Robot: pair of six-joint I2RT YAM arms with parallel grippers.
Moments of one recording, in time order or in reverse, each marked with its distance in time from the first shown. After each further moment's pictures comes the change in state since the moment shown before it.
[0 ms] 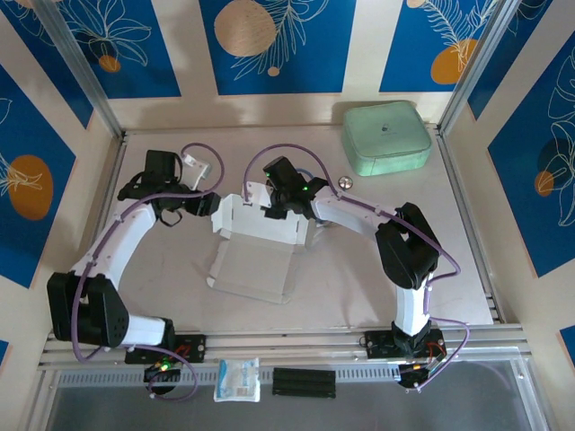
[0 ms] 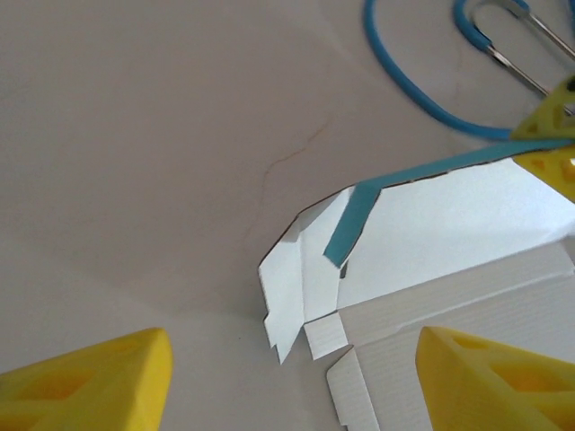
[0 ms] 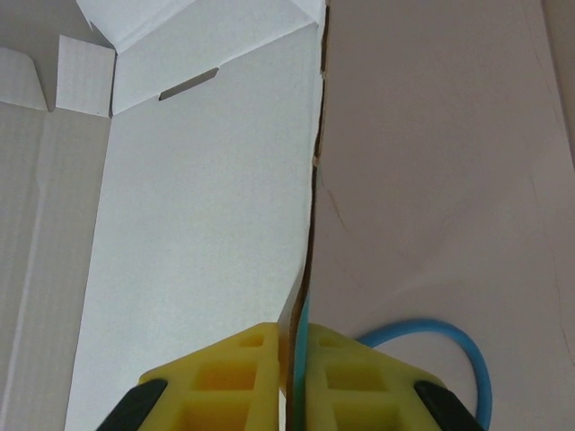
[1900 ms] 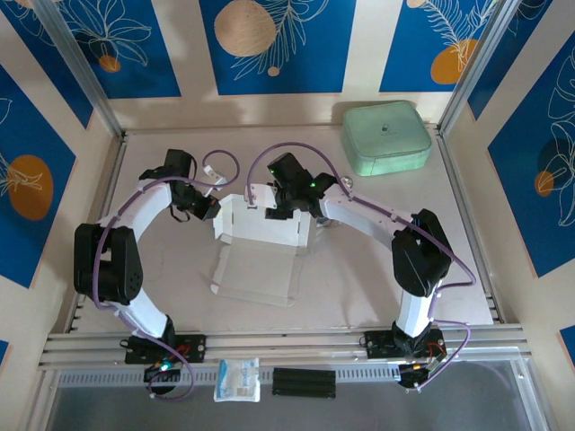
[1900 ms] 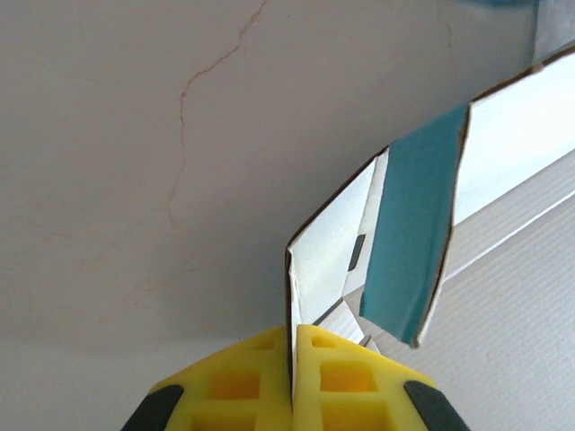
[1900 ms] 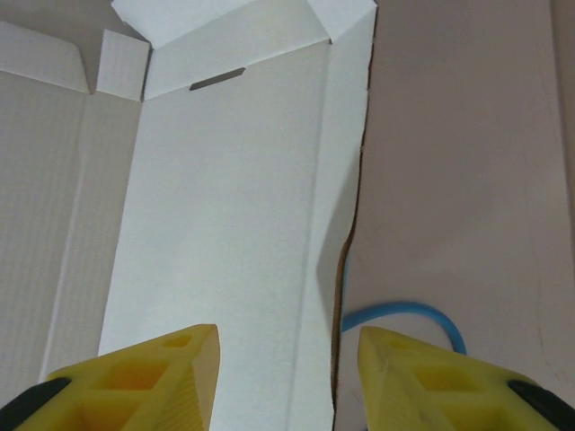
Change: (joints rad) left arm 0.000 0.269 0.086 -0.103 0.074 0.160; right arm -0.003 -0.085 0.021 -0.145 -0.033 -0.081
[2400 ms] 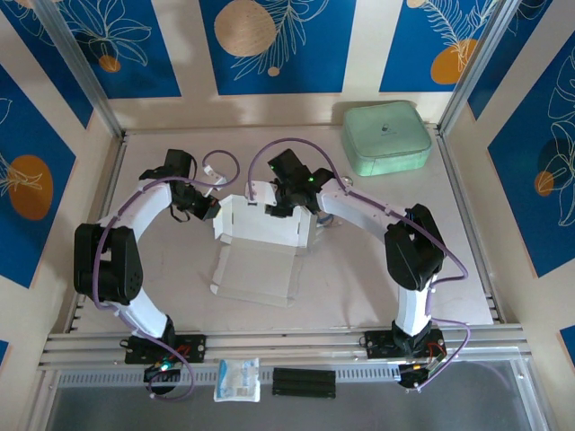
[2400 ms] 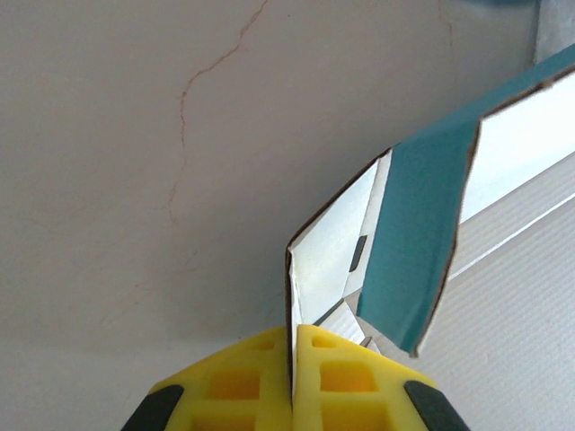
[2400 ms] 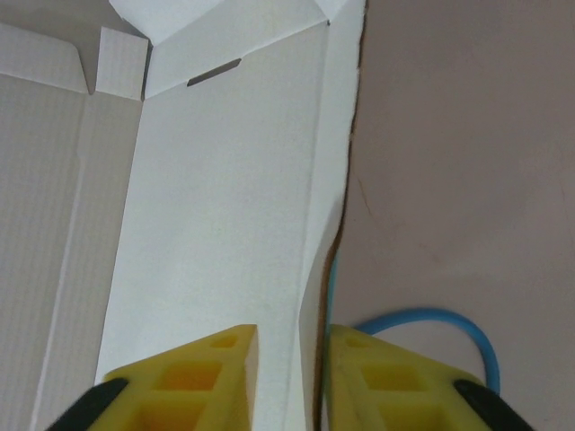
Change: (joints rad) left arm 0.000 0.000 0.000 0.000 -0.002 0.000; right arm -0.023 0.060 0.050 -0.032 -0.050 0.015
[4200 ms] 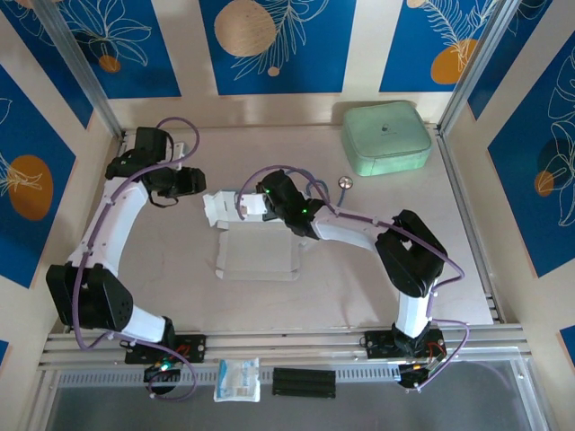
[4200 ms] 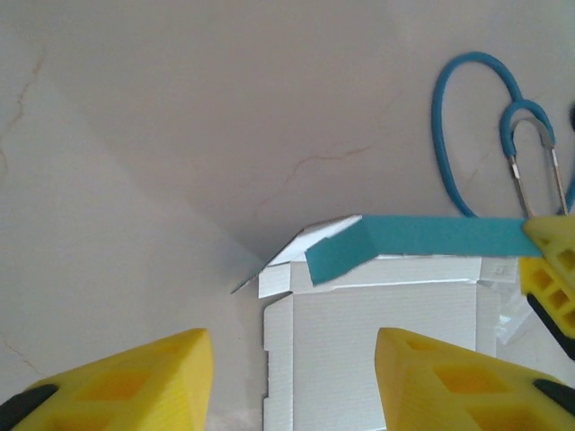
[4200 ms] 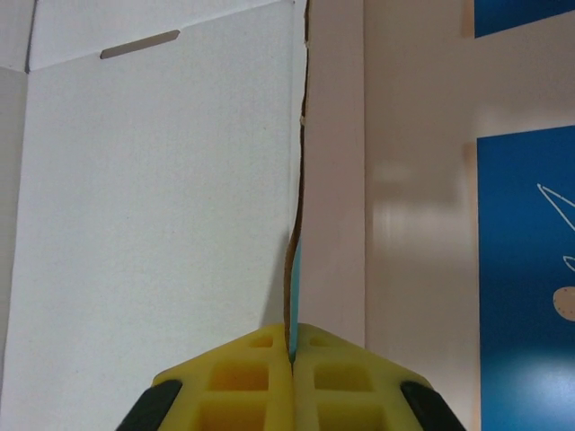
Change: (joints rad) left arm 0.037 -0.190 0.200 -0.183 -0.178 -0.647; right arm 0.109 -0.035 -0.279 0.641 0.339 -0.291
